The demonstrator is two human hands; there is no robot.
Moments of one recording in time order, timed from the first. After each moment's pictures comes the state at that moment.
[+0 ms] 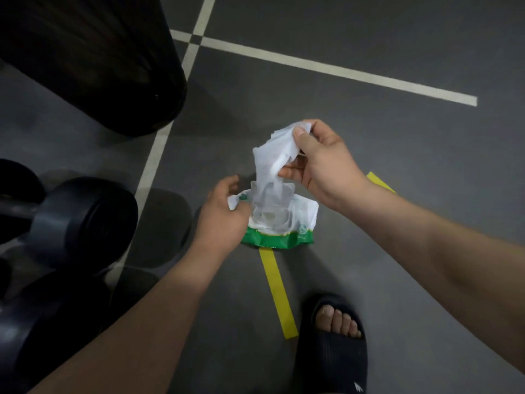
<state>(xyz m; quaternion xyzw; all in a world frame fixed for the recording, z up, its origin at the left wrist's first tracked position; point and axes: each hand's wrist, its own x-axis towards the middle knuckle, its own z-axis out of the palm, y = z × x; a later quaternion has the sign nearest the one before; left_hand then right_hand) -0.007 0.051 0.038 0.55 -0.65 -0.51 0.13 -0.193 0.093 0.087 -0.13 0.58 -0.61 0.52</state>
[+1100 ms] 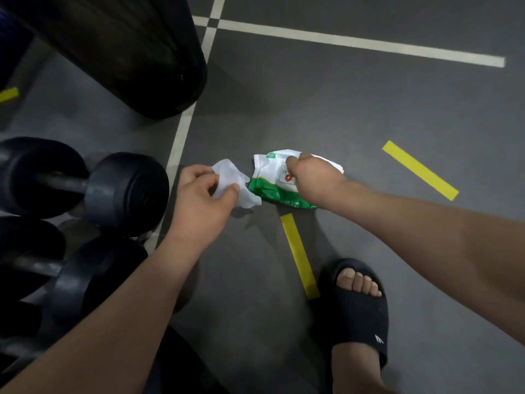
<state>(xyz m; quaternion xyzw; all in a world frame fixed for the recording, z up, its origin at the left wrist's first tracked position) 0.070 0.052 0.087 0.55 -0.74 -0.38 0.11 -0.151 0.120 0.013 -0.58 0.78 0.05 0.23</state>
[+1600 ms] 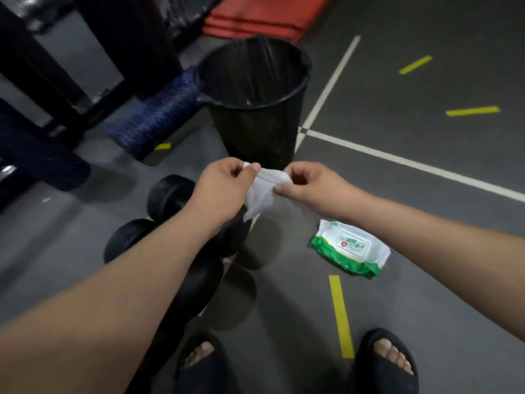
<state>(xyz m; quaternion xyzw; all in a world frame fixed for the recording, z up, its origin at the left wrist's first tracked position) 0.140 0.001 0.279 0.56 -0.66 -0.42 0.26 -0.047 0.049 0.247 -0.54 0.60 -0.36 0.46</state>
